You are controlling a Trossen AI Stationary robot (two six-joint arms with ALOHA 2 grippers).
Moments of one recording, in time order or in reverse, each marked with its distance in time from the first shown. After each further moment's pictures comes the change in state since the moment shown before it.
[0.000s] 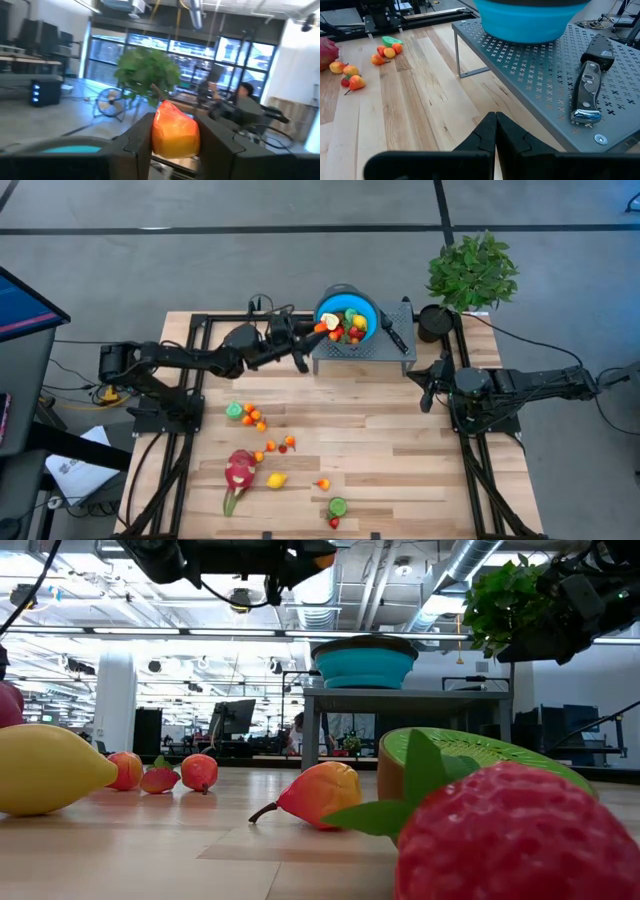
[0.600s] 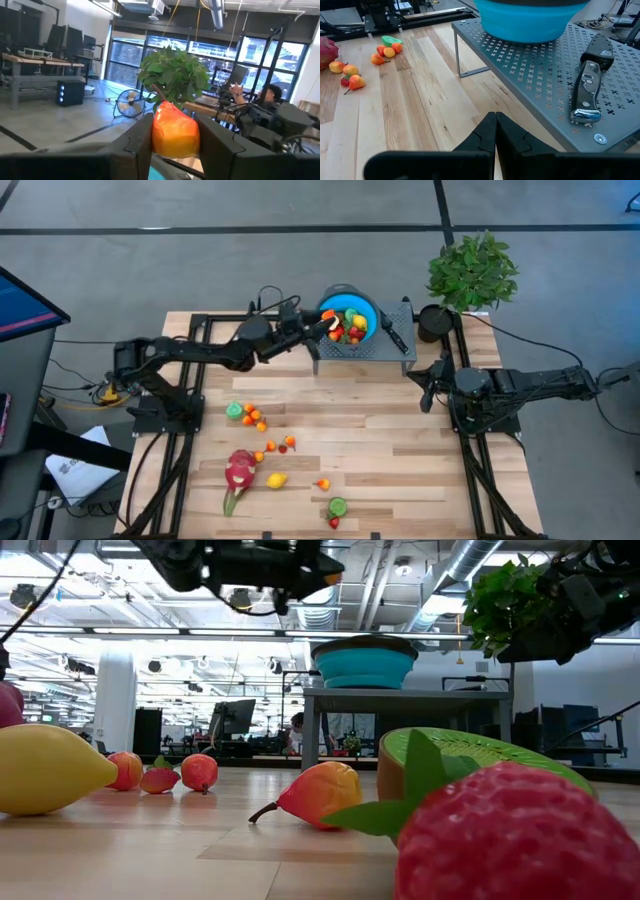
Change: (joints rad) left arm 0.059 0.117 0.105 -0.001 -0.051 0.016; right arm 0.000 0.000 0.000 -0.002 0.000 0.000
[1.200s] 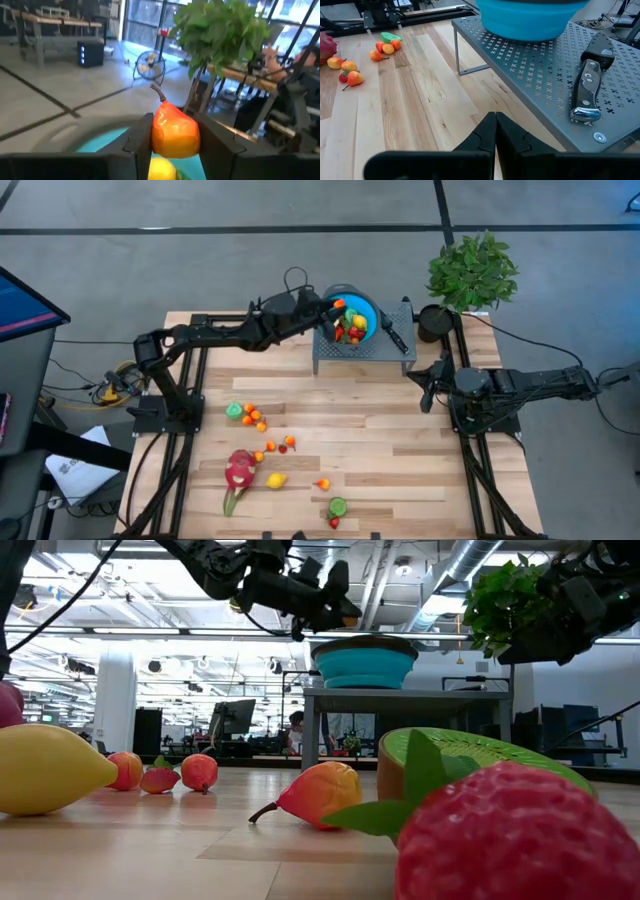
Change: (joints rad) left arm 0.126 0.166 0.242 -0.330 0.062 -0.019; right arm 0.000 0.000 0.000 -0.010 -0.001 -0.008
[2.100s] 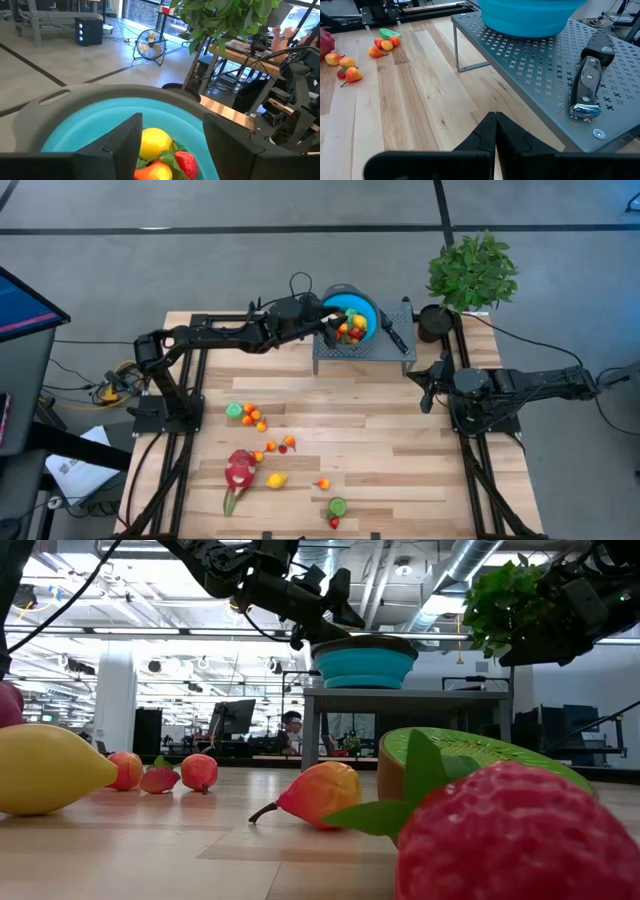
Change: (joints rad) left arm -0.025 0.000 -0.001 -0.108 -0.003 -0.039; right arm 0.000 0.000 0.000 -0.016 0.000 0.001
